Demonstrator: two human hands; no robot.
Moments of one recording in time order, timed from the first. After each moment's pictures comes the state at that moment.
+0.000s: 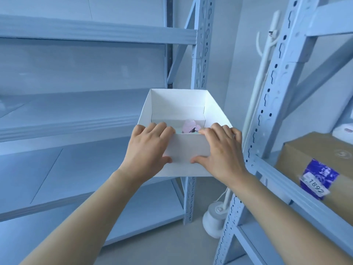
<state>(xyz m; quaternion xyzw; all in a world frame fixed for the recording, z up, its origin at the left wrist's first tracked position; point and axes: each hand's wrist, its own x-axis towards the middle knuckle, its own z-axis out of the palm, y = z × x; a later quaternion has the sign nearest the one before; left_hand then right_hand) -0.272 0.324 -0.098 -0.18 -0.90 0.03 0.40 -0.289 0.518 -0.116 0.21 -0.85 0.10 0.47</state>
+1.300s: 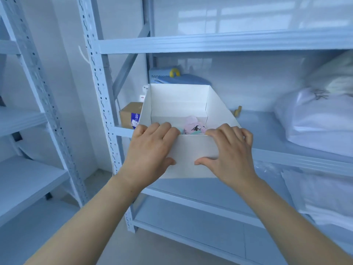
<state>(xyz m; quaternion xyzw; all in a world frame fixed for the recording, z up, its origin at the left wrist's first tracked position) 0.115 0.440 -0.066 -0.57 -0.71 -0.15 0.40 0.254 0.583 -0.095 -0.17 -0.84 -0.12 0.50</state>
